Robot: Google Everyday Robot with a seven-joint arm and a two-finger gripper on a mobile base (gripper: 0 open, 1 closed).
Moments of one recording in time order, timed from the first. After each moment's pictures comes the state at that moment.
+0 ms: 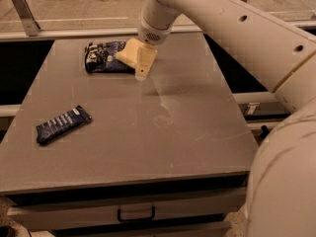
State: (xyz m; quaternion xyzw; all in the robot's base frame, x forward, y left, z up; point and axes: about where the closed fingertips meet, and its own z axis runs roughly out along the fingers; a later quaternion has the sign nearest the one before) arm 0.712 0.044 0.899 -0.67 0.68 -0.04 0.28
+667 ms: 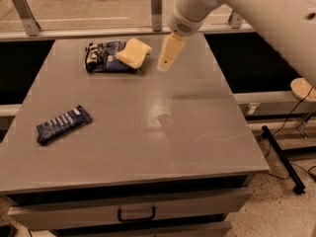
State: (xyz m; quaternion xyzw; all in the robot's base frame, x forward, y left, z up) arm 0.698 -0.027 0.942 -0.63 0.70 -0.06 0.33
